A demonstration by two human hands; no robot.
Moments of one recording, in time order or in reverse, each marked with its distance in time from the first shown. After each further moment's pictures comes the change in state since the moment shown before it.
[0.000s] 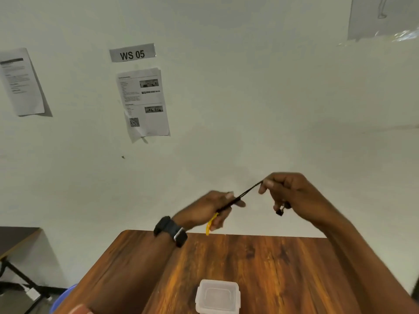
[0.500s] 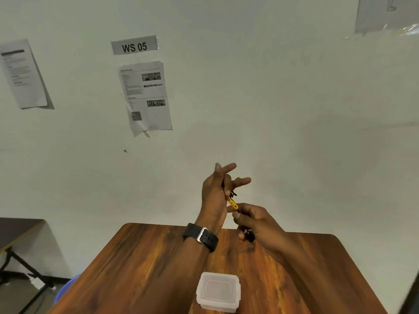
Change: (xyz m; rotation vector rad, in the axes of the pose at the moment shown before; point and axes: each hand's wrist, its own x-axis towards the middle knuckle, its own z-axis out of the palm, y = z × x) left_hand 0.015 0.019 0.046 -0.595 0.668 0.222; right_hand -0.015 0.051 0.092 0.226 -0.132 0.255
